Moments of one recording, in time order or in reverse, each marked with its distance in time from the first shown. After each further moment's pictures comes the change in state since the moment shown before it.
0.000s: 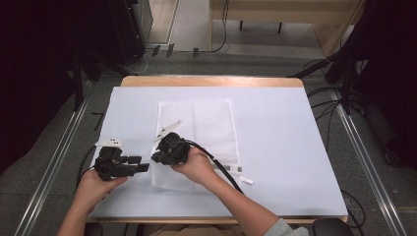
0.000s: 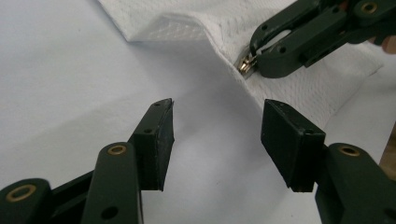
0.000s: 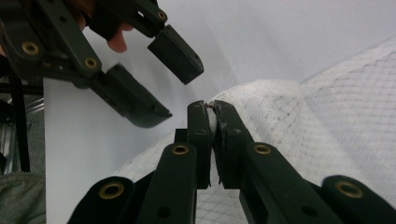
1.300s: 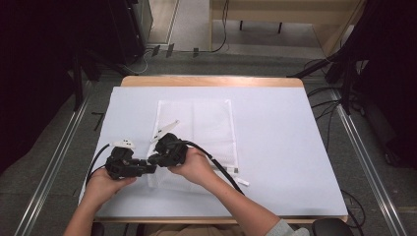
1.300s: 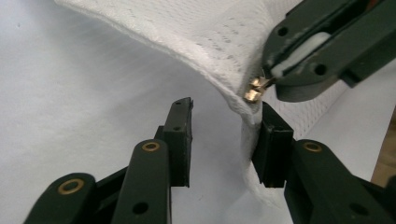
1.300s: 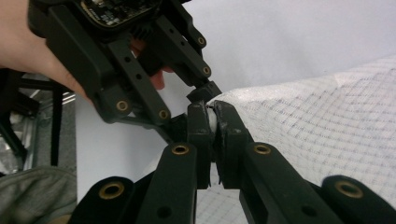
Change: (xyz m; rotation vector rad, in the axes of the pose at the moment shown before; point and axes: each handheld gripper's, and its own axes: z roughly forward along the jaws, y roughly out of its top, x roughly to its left) left arm -0.009 0.007 0.021 0.077 -0.037 0.047; right arm 0.009 0.005 -0.004 0.000 0.072 -0.016
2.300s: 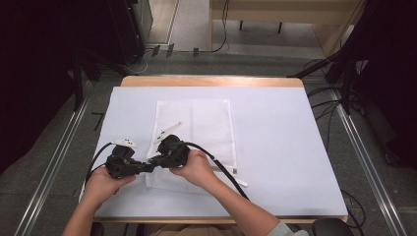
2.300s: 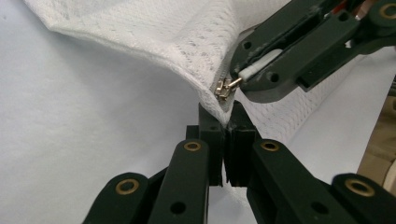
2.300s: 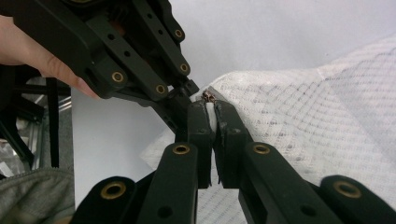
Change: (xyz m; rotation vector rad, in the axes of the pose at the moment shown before) left arm -0.004 0.006 -0.003 0.057 -0.008 -0.006; right arm -0.005 -0.010 0.006 -0.003 0.004 0.052
